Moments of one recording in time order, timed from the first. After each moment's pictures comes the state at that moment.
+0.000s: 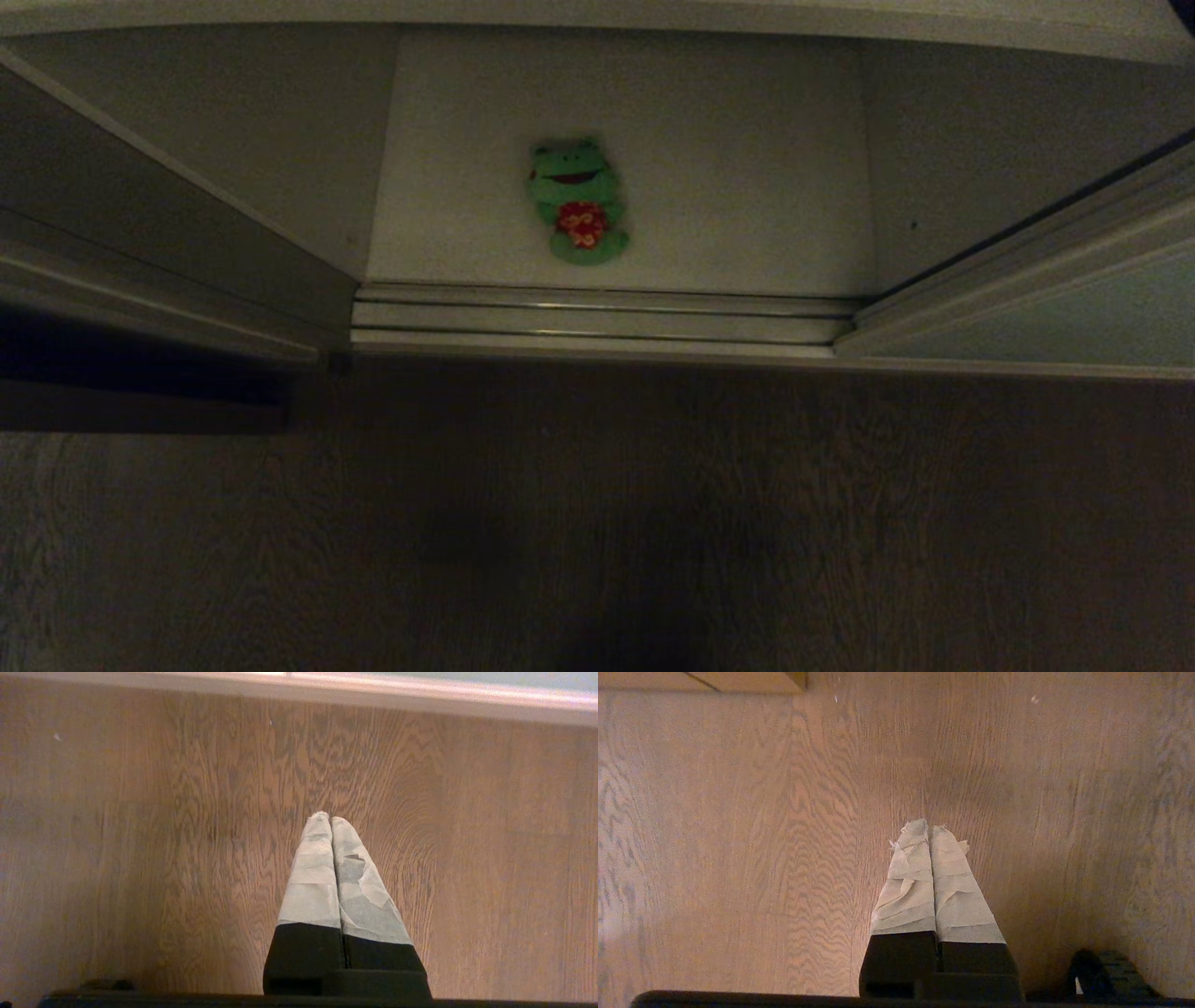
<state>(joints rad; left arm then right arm) 0.02 0.00 -0.08 0.19 -0.01 0.01 0.00 0.00 0.00 -0.03 -0.01 0.01</state>
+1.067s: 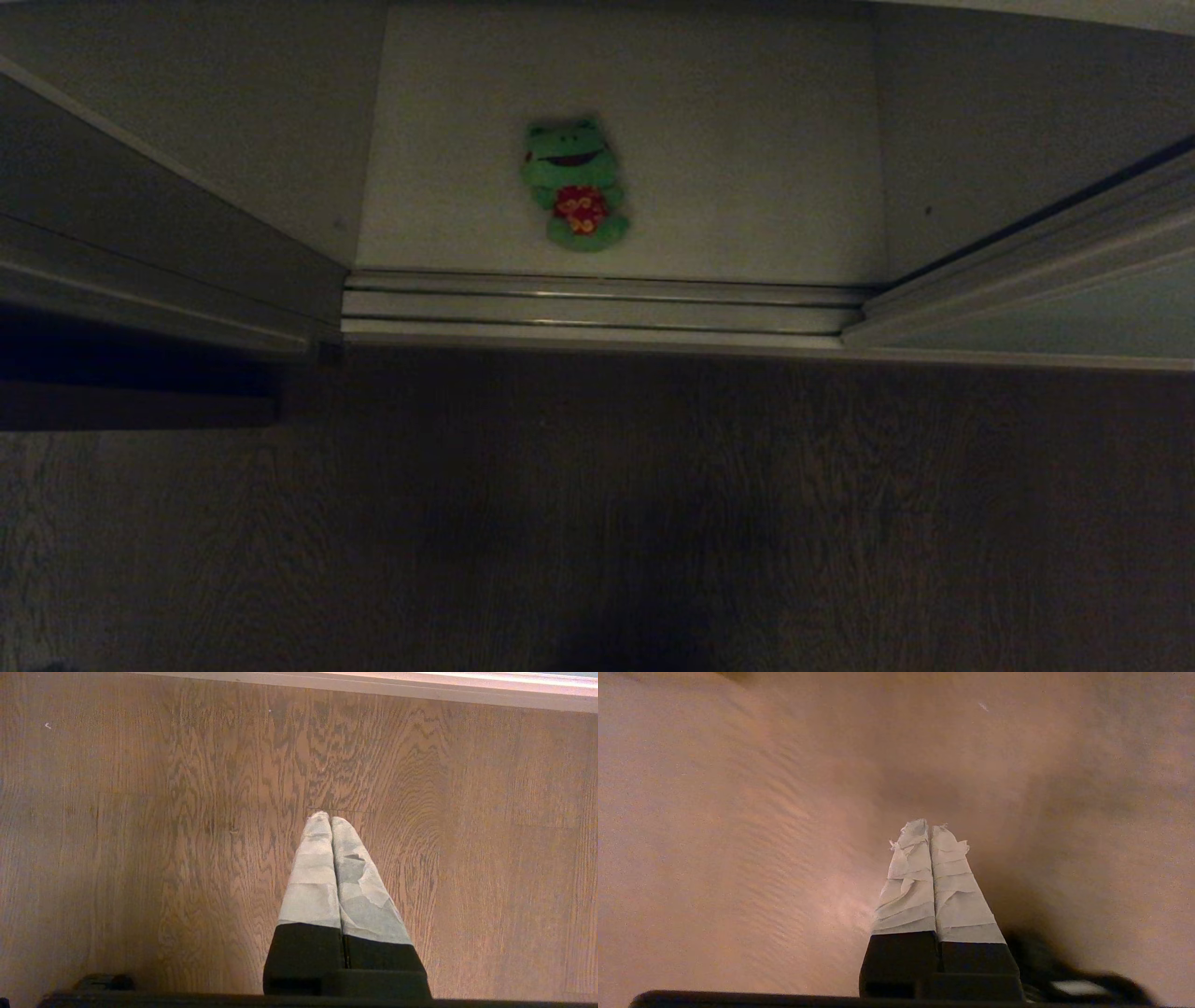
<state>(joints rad) 0.01 0.43 -0.38 0.18 -0.13 -0.08 0.00 0.00 0.00 -0.03 -0.01 0.01</state>
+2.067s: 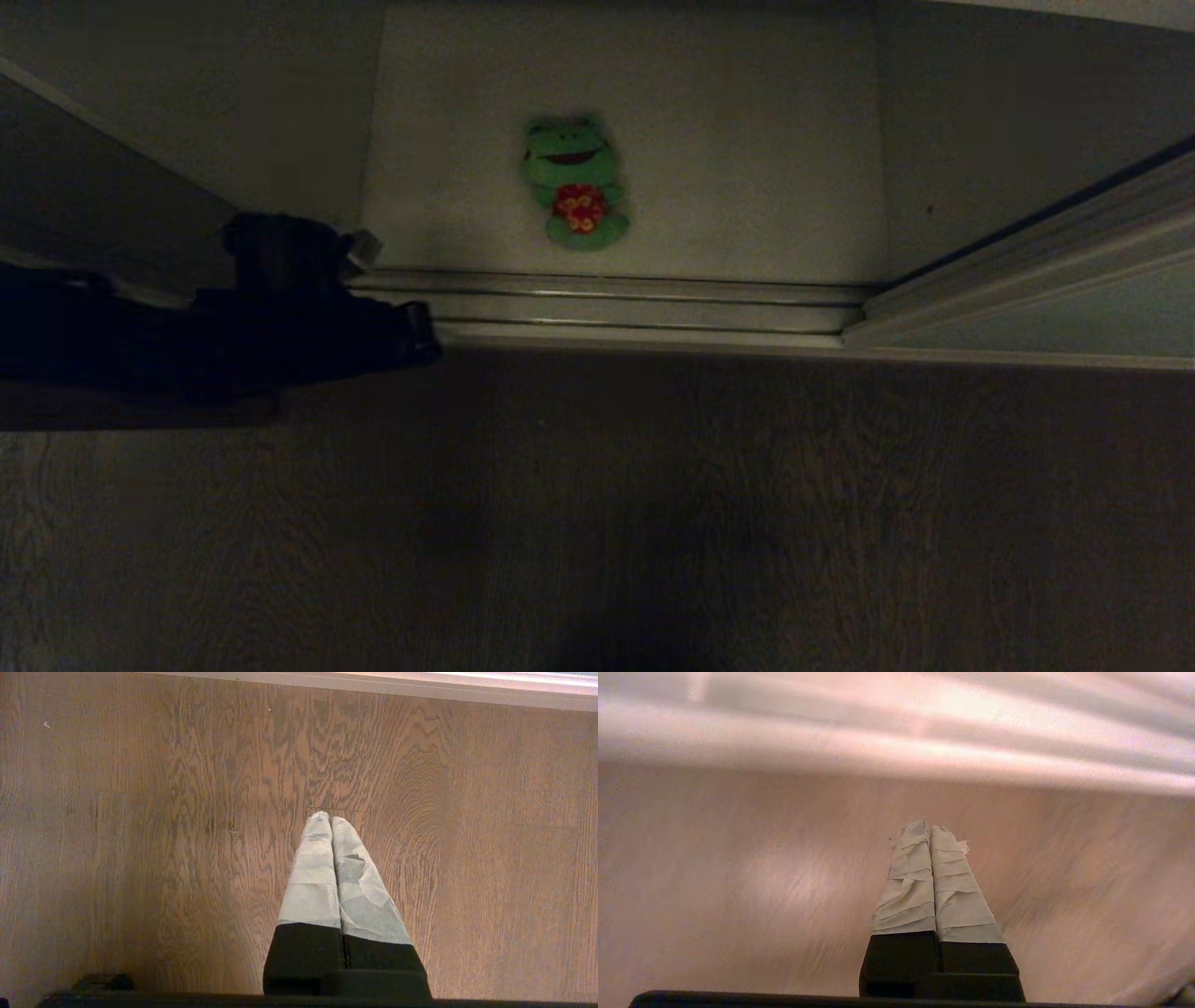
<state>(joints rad) -0.11 1.92 -1.26 -0.29 -0.33 -0.27 0.00 0.00 0.00 -0.03 -0.01 0.01</state>
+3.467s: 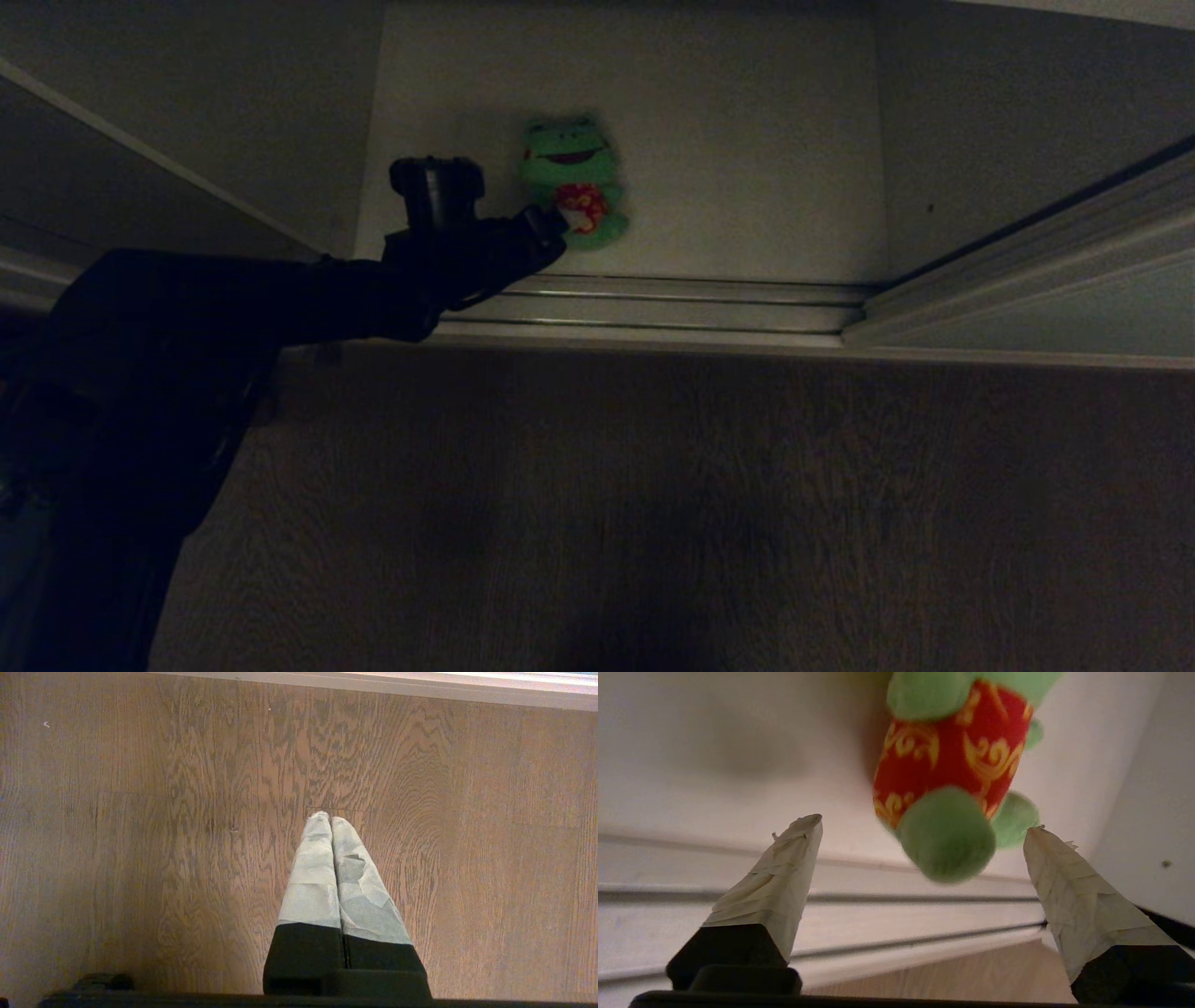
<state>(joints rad) -0.32 2.29 -1.93 -0.37 -0.20 -0.62 0.00 0.00 0.00 -0.03 -0.01 0.01</state>
